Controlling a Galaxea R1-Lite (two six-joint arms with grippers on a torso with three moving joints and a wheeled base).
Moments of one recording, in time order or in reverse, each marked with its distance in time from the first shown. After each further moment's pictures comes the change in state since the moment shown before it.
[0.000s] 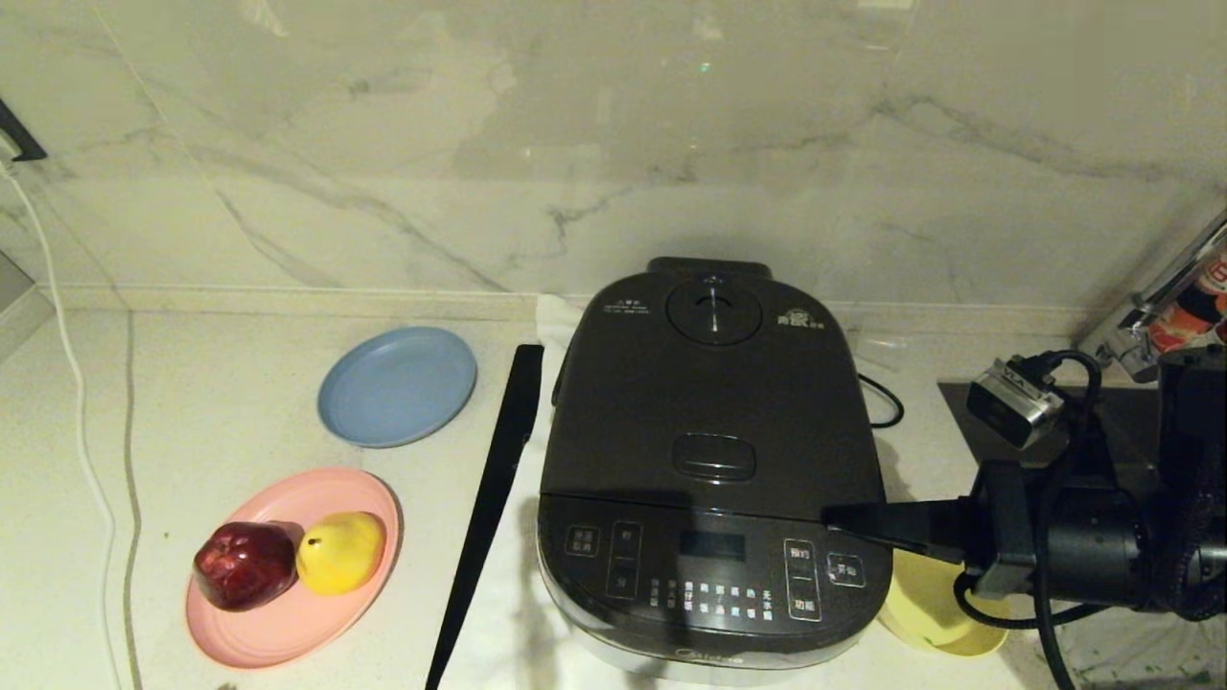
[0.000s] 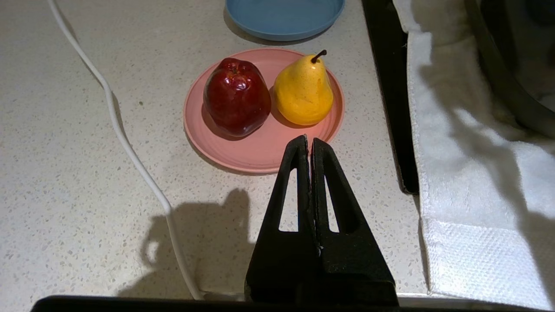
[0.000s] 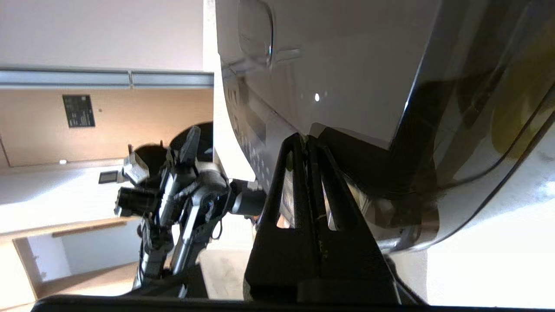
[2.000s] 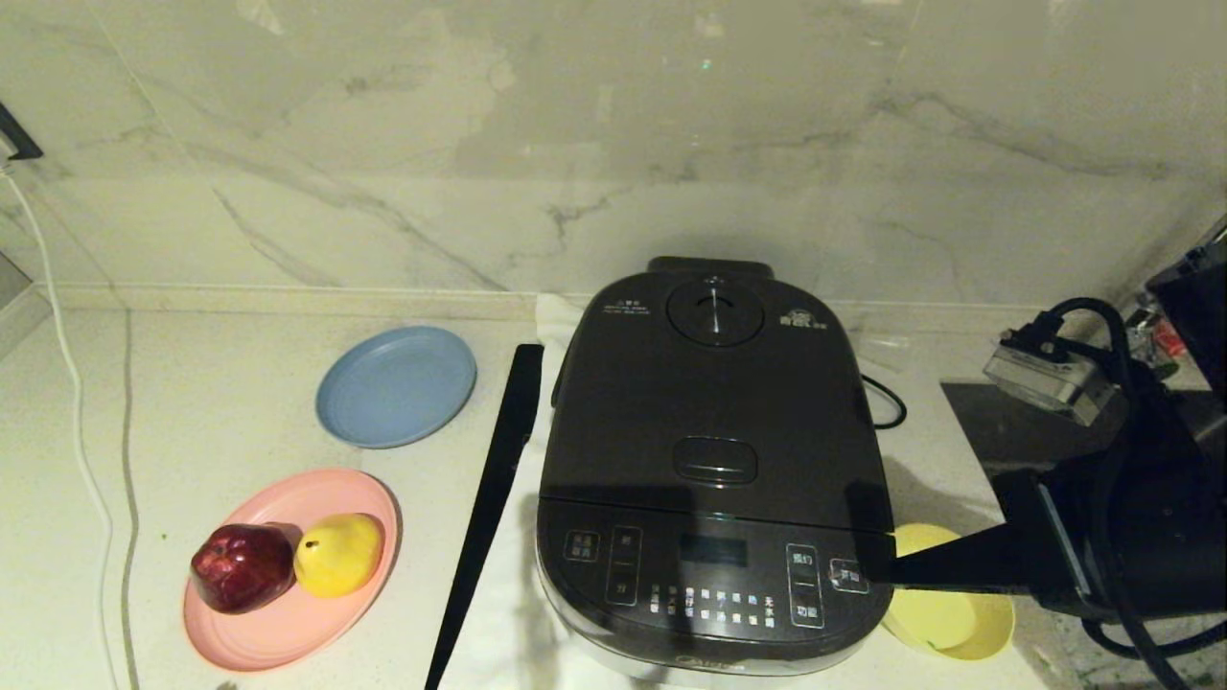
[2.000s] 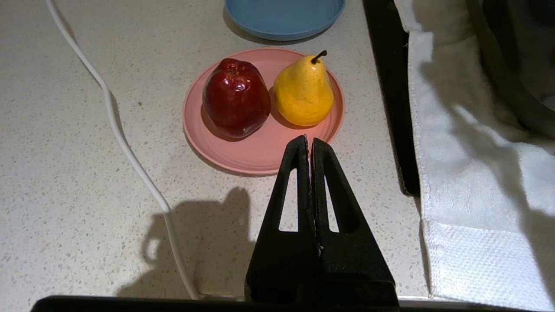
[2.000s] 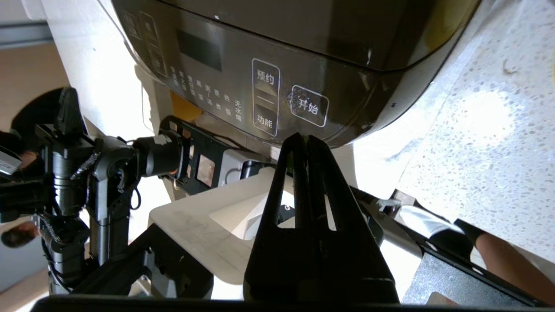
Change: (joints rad) left arm 0.000 0.000 0.000 0.000 0.000 0.000; right arm 0.261 -0.055 -0.542 0.996 -0.426 -0.121
